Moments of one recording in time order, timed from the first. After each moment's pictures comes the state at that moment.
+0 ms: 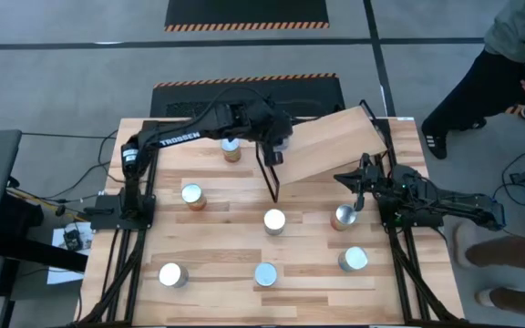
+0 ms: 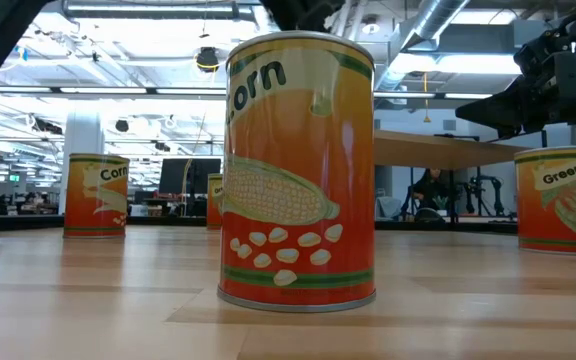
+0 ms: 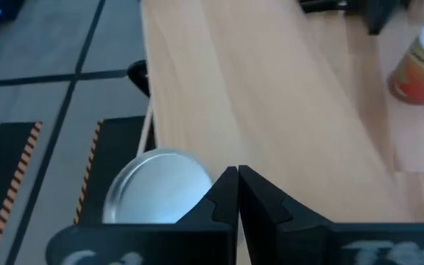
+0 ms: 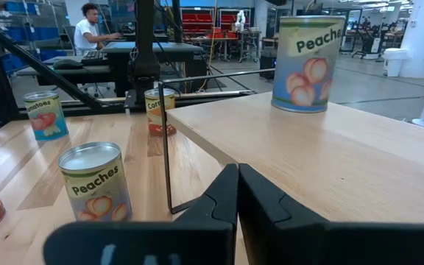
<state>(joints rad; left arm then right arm) 0.26 1.96 2.05 -0.86 -0.12 0.29 -0.25 0.06 0.01 0.01 0.00 0.00</state>
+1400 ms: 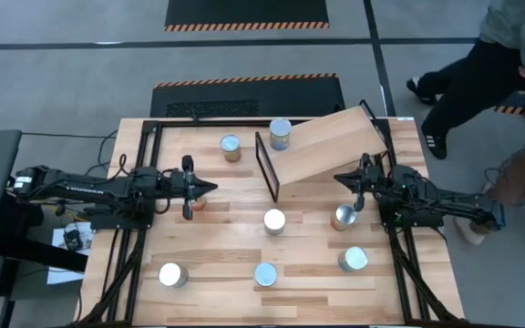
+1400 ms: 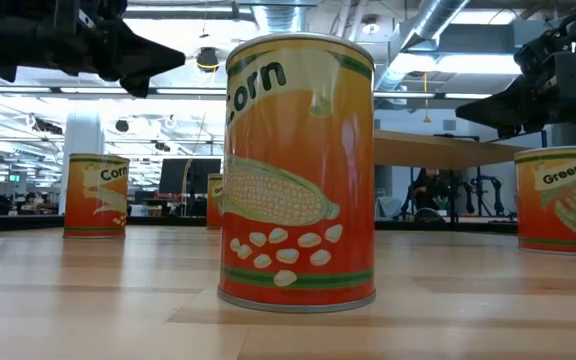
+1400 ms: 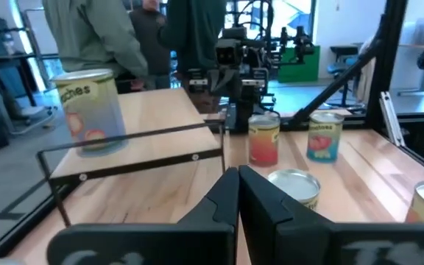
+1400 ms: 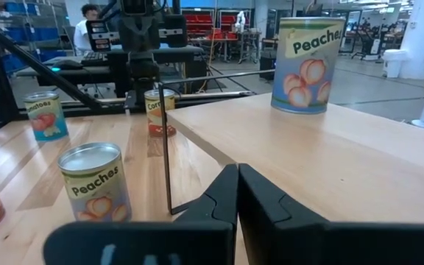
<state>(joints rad) 0.03 0.69 0.21 0.46 -0.06 0.05 -0.25 0.06 0.01 0.03 0.00 0.00</state>
